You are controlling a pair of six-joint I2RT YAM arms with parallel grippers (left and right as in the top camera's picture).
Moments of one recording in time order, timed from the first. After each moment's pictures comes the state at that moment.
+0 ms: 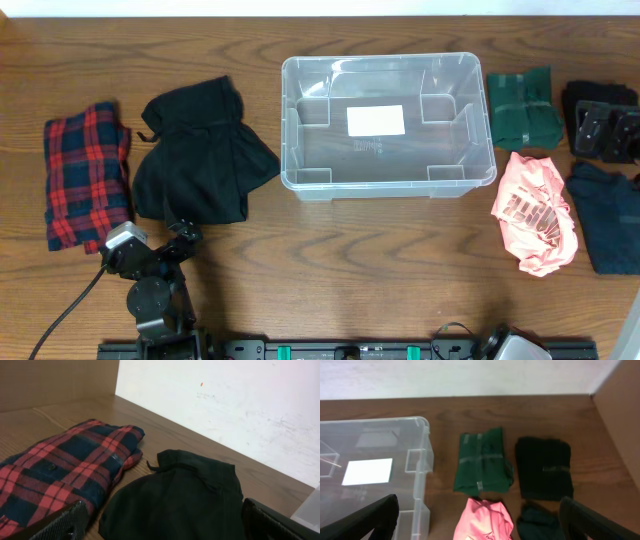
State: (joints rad) left arm 0.20 0.04 0.02 -0.11 -0.20 -0.33; right arm -0.50 1.24 1.42 -0.85 -0.35 -0.24
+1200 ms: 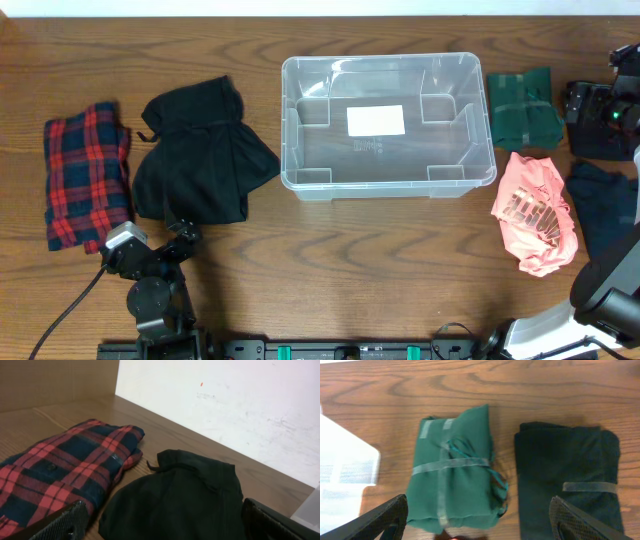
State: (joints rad) left arm 0.20 0.04 0.02 -0.11 -0.20 -0.33; right arm -0.51 1.79 1.43 -0.49 -0.35 -0.27
